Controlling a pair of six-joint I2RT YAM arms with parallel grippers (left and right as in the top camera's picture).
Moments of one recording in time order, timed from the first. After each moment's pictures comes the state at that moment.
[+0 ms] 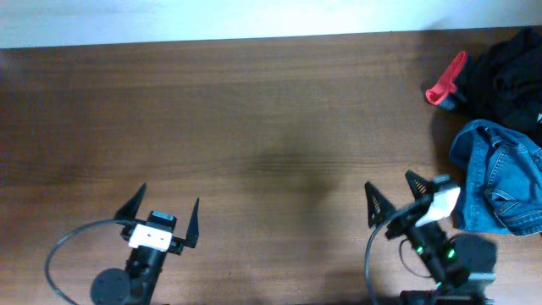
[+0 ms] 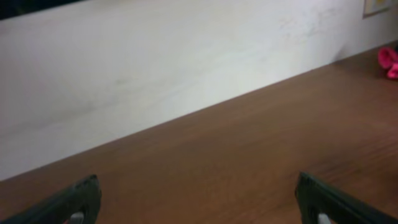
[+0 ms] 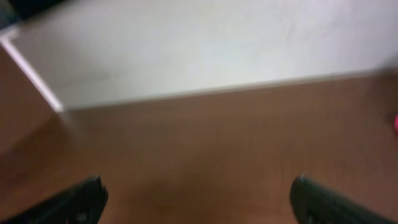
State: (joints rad) left arm 0.07 0.06 0.18 -0.14 0.34 0.24; right arm -0.08 0.24 0.33 -0.22 -0.43 0.24
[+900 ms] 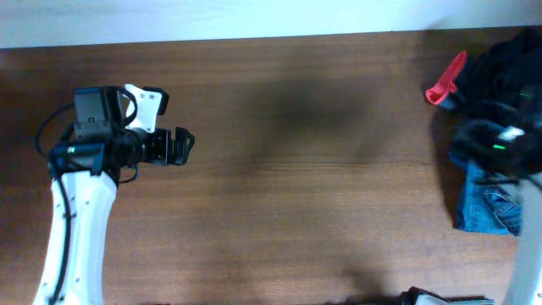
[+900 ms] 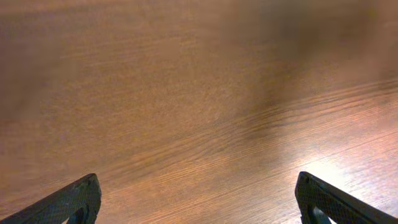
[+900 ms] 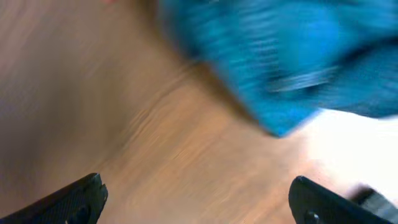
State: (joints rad) left arm 0.07 1.43 1.29 -0.87 0.34 0.20; right arm -0.46 1.34 1.45 -1.29 0.03 0.48
